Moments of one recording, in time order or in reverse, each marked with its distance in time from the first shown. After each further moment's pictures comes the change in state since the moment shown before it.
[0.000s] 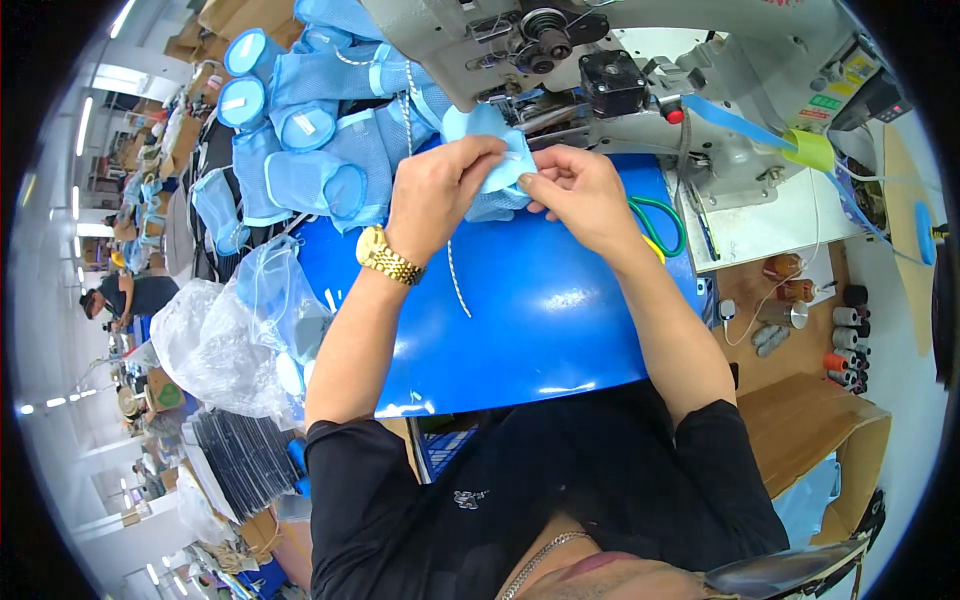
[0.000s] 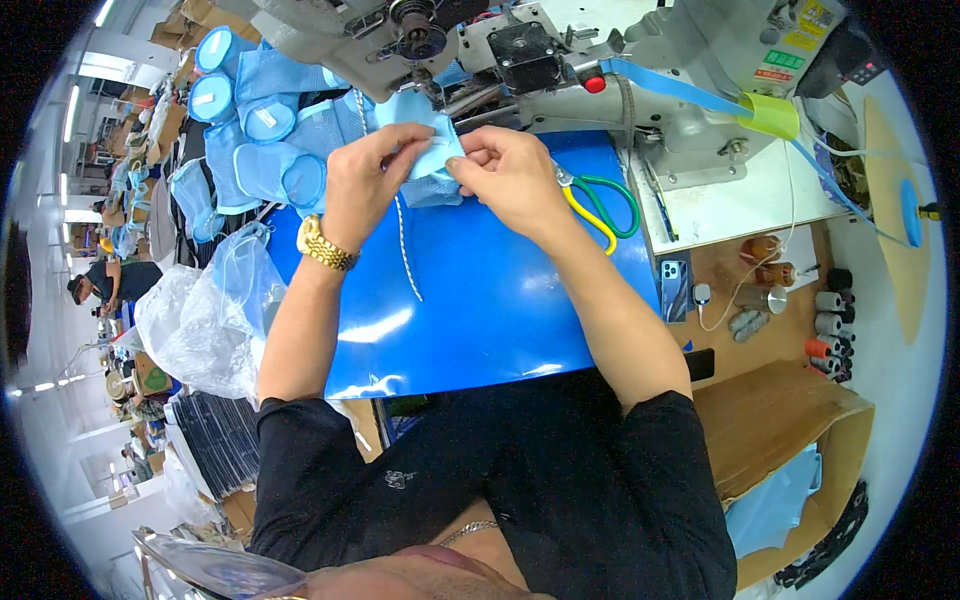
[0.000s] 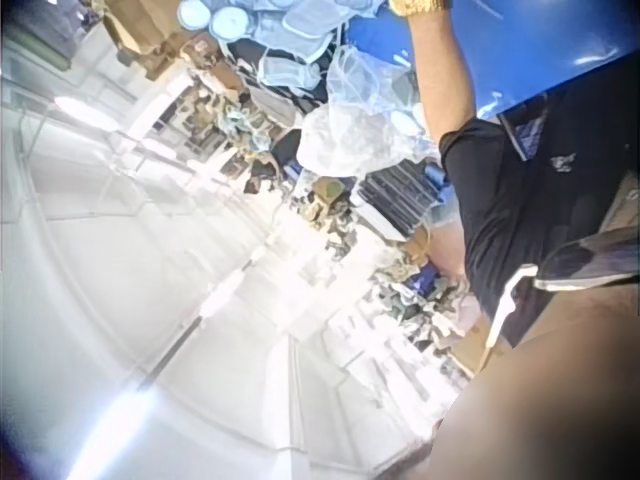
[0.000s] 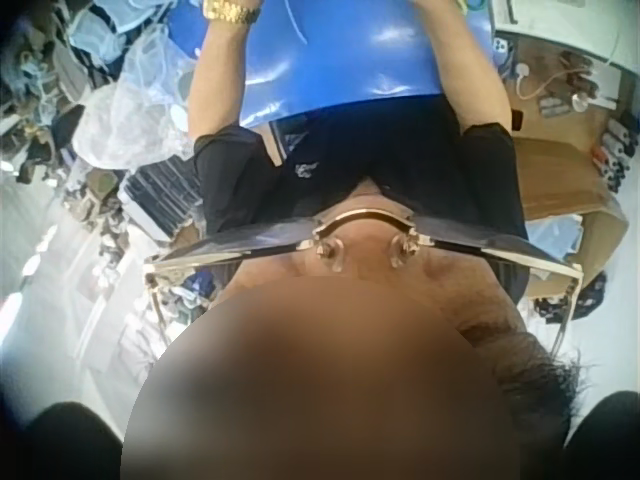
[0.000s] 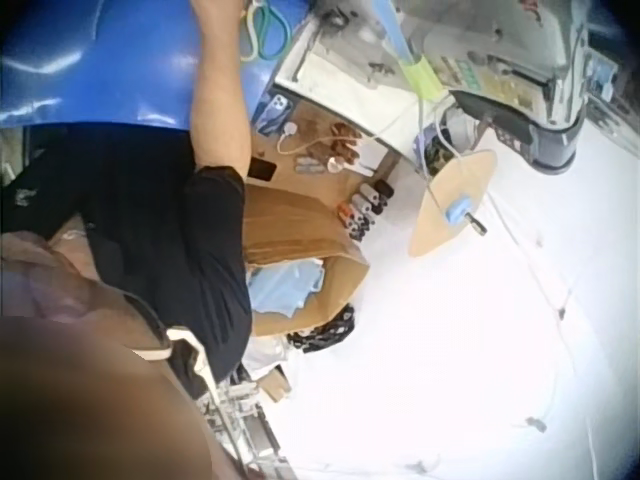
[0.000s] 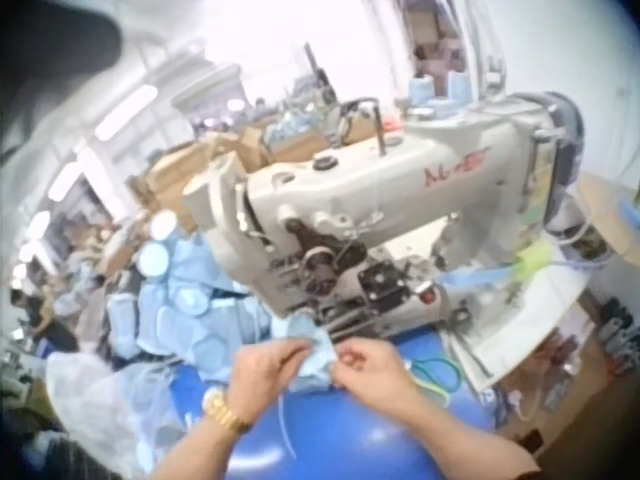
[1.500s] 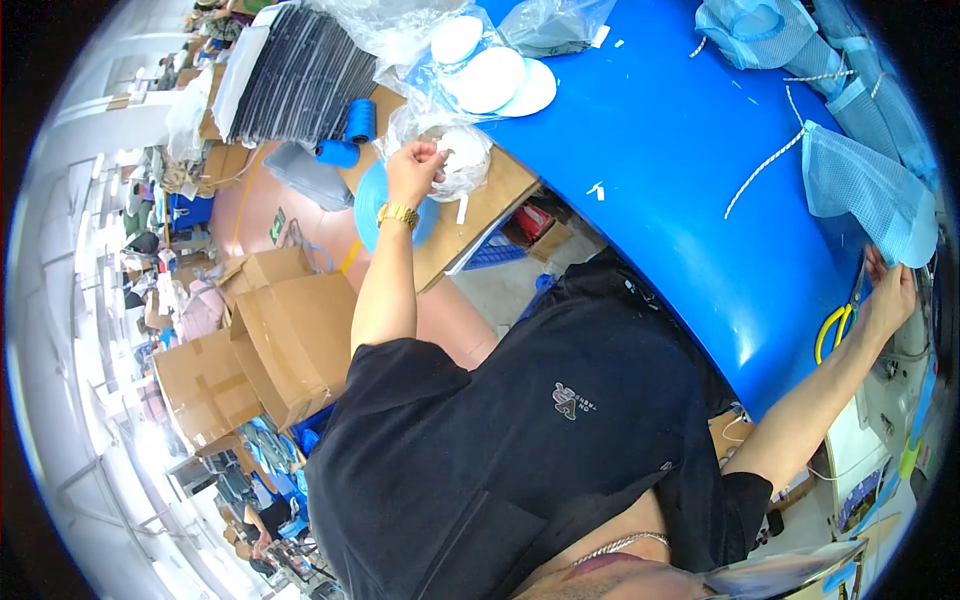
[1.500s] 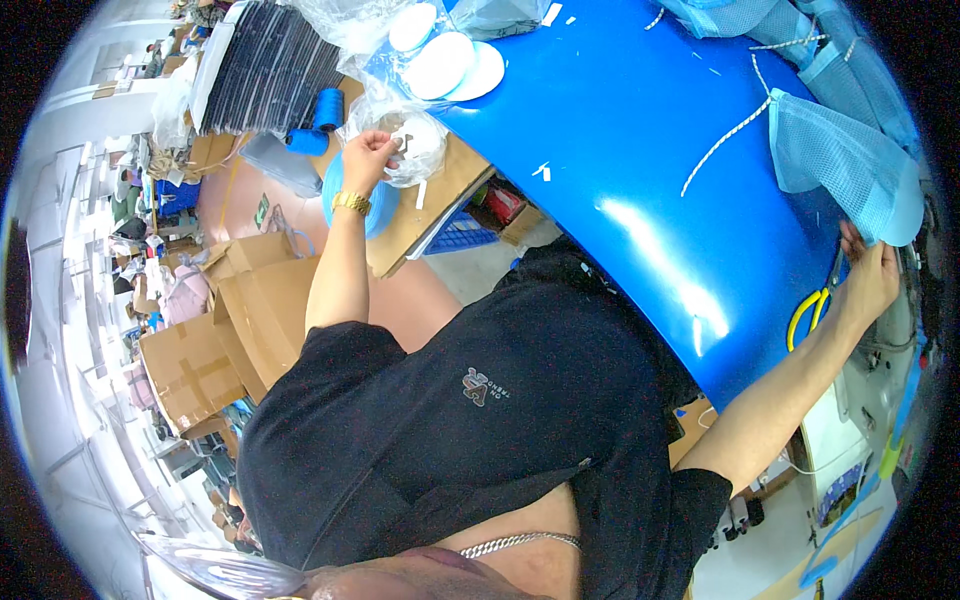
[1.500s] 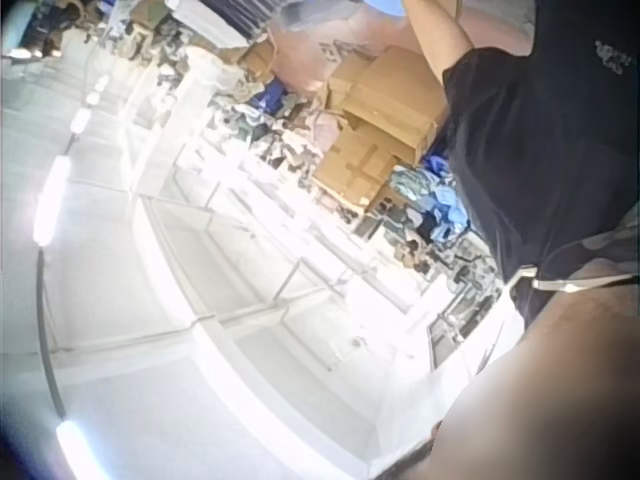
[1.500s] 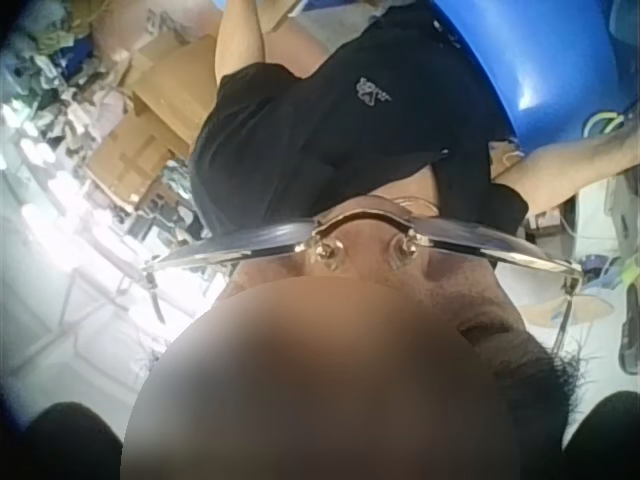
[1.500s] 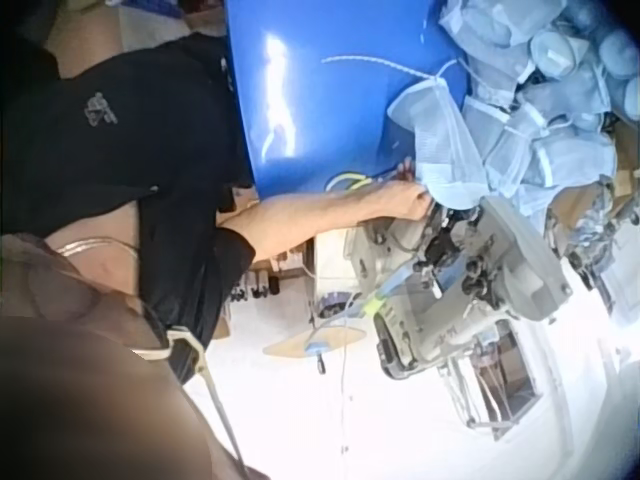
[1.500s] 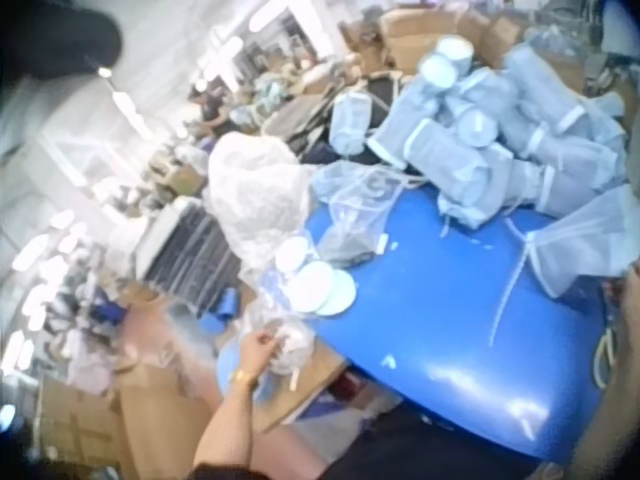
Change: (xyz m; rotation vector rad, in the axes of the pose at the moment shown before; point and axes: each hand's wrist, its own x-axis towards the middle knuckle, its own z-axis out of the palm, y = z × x) left_hand -0.478 0.039 -0.102 0.108 0.518 -1.789; right_hand 0.074 0.067 -0.070 -0.209 0.041 -0.054
